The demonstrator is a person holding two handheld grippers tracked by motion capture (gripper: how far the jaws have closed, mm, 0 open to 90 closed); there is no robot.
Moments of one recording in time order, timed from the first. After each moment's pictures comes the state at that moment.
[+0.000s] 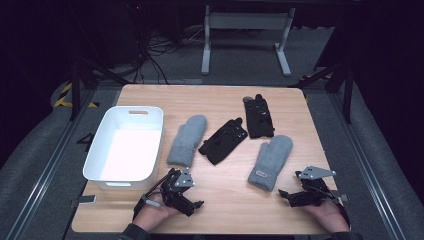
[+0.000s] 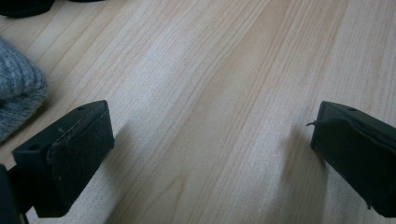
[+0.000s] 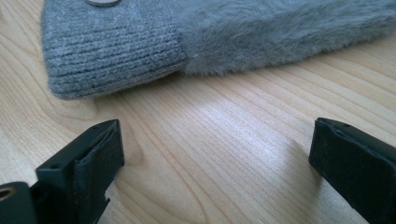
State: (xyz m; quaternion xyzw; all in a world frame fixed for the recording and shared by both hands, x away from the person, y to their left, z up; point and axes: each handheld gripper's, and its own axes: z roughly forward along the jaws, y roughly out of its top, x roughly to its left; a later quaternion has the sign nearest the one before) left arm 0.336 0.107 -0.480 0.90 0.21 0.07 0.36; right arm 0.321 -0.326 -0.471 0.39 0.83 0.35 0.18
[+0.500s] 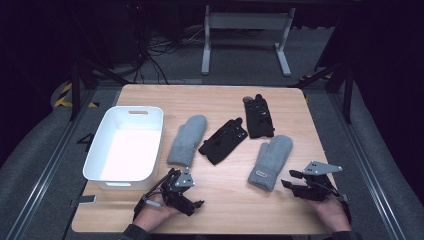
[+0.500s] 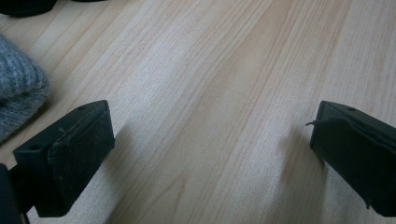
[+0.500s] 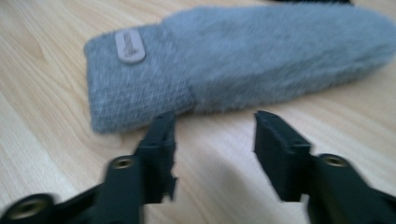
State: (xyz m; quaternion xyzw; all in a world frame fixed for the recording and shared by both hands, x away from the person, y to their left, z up) left arm 0.335 0.106 -0.480 0.90 0.21 0.07 0.37; right arm 0.323 -0.324 -0.439 0.38 0.83 0.36 0.18
